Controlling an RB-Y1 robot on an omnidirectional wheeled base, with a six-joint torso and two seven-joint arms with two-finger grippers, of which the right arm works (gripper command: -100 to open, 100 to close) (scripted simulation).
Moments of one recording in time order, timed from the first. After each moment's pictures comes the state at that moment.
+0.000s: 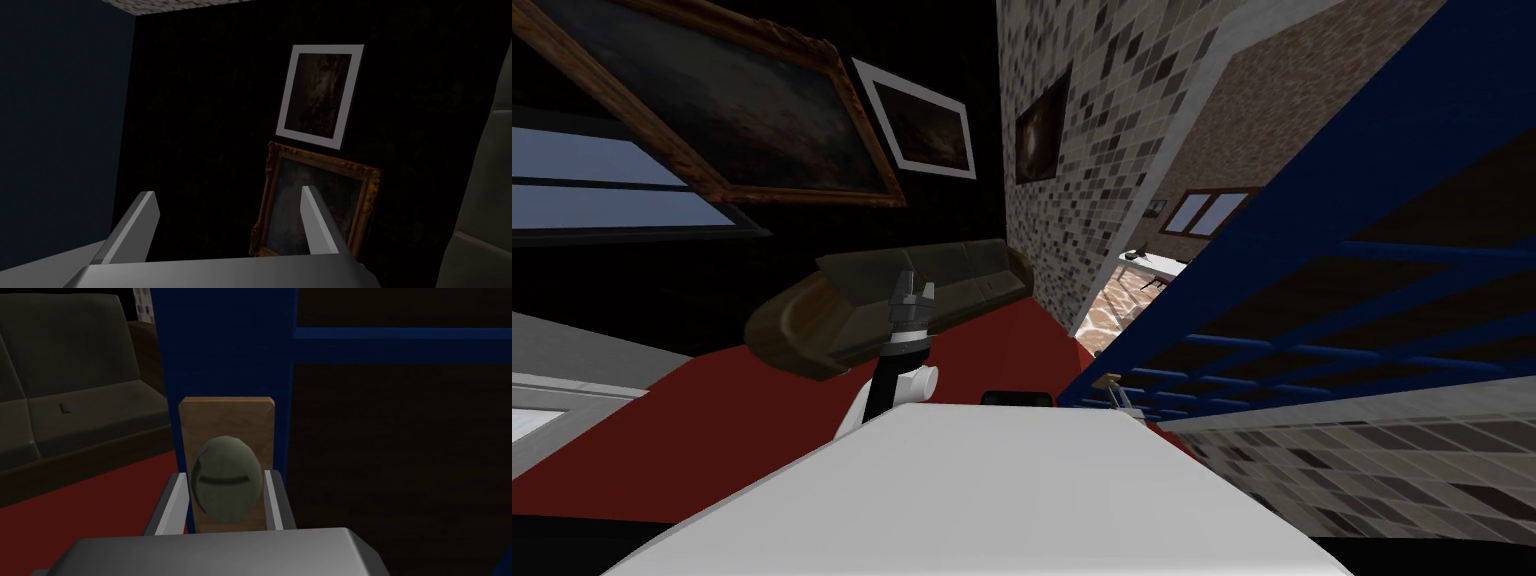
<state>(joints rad) 0.40 -0.57 0.57 -0.79 -0.65 -1.31 -1.69</state>
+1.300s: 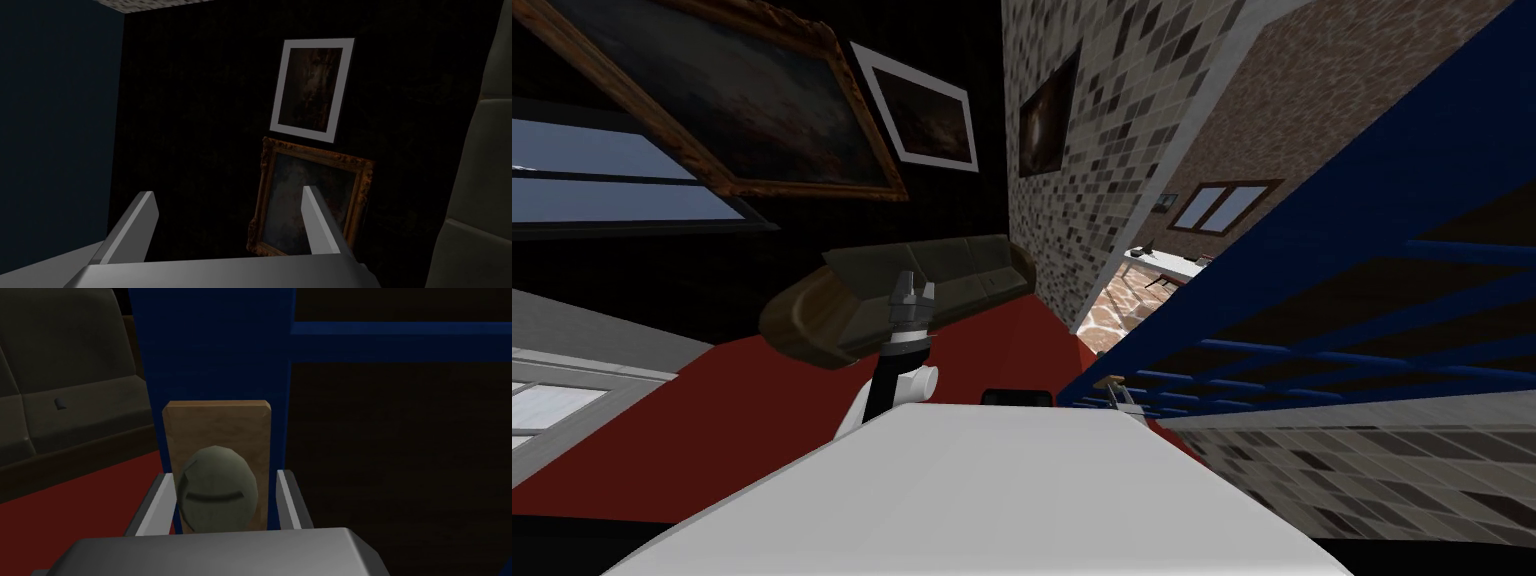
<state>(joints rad) 0.38 -0.56 0.55 -0.79 -0.67 -1.29 -1.69</state>
